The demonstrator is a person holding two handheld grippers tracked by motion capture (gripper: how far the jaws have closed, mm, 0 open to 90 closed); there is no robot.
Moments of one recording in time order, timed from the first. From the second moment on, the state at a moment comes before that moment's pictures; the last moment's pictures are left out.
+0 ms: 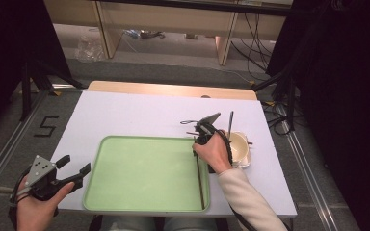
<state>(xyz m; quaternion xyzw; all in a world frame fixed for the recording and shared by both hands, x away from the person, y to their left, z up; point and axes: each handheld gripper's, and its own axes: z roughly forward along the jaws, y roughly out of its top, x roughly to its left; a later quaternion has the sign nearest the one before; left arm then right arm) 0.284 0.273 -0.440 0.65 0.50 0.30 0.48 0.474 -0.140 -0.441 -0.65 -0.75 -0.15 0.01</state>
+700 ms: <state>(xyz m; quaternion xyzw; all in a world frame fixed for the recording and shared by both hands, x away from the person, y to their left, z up) 0.284 0.273 -0.440 0.65 0.50 0.29 0.48 0.476 -0.143 -0.451 -0.62 -0.77 -0.13 0.01</state>
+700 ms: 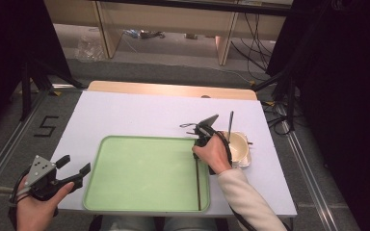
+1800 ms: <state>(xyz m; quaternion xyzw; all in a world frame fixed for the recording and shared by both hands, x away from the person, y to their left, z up) 0.284 0.273 -0.440 0.65 0.50 0.29 0.49 0.524 -0.160 -0.389 -0.28 -0.94 -0.11 -0.17</state>
